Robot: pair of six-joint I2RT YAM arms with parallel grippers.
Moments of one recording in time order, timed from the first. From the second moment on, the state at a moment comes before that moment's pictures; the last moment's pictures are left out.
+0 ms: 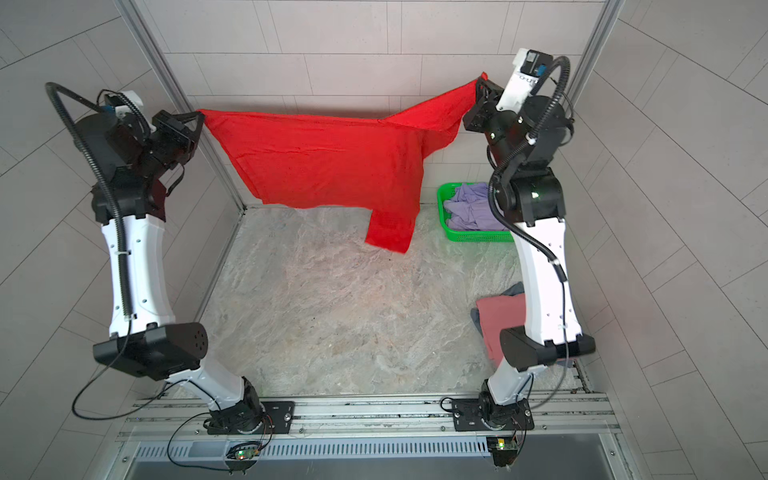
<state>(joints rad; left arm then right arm) 0.33 1.58 2.07 -0.35 0.55 -0.92 0.12 1.53 2.25 -0.39 0.01 0.31</state>
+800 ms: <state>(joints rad) 0.32 0.99 1.05 -1.01 0.37 -0.53 0.12 0.78 1.00 -0.95 0.06 0.55</state>
